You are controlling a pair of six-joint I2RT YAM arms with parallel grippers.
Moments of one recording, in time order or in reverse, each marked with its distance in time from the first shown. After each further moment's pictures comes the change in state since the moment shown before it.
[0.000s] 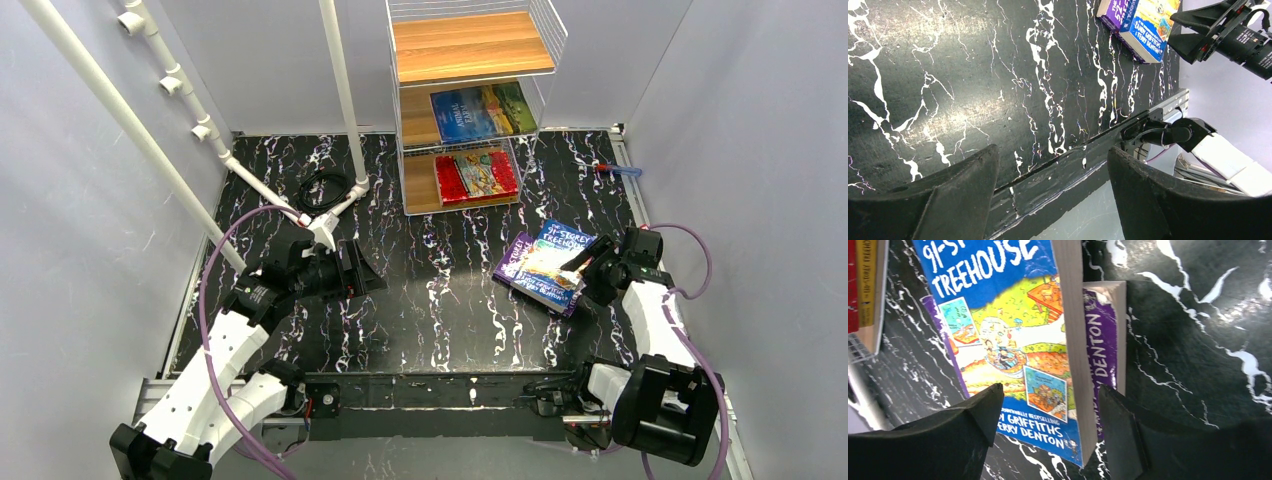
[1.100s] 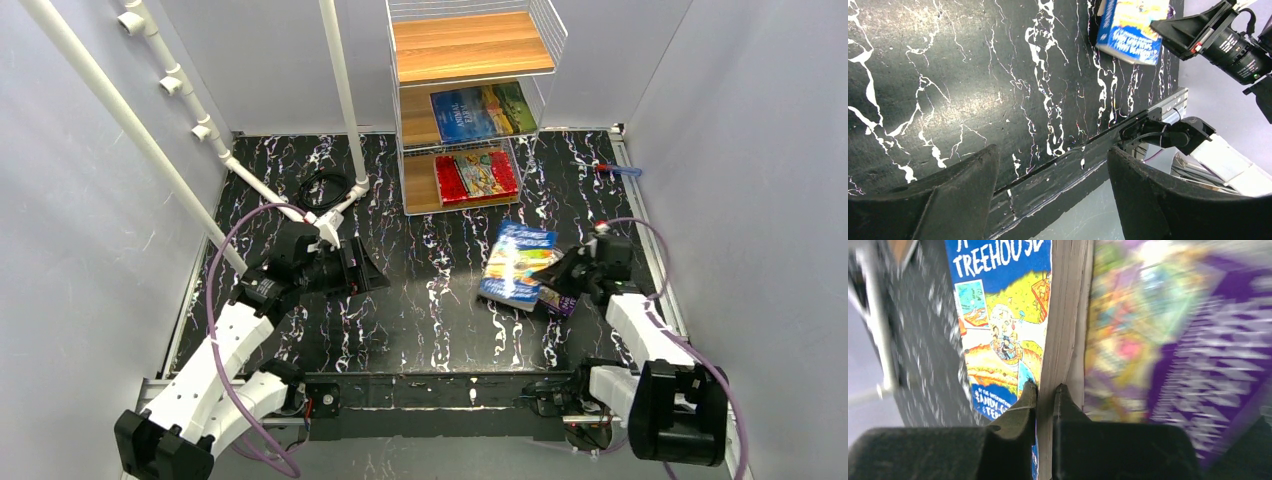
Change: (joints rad) left arm 0.000 0.043 0.000 0.031 0.014 -0.007; right arm 0.107 -0.011 -0.153 0.283 -0.202 -0.031
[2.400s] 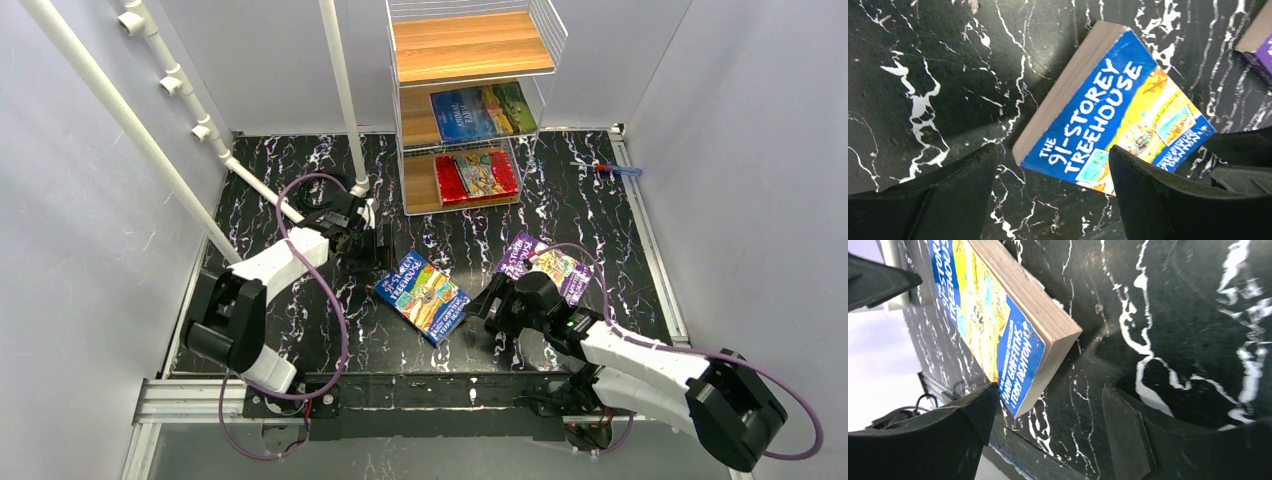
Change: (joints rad) left arm 0.000 0.661 0.180 0.127 -0.131 0.222; right arm 0.901 -0.116 -0.158 0.177 0.378 0.518
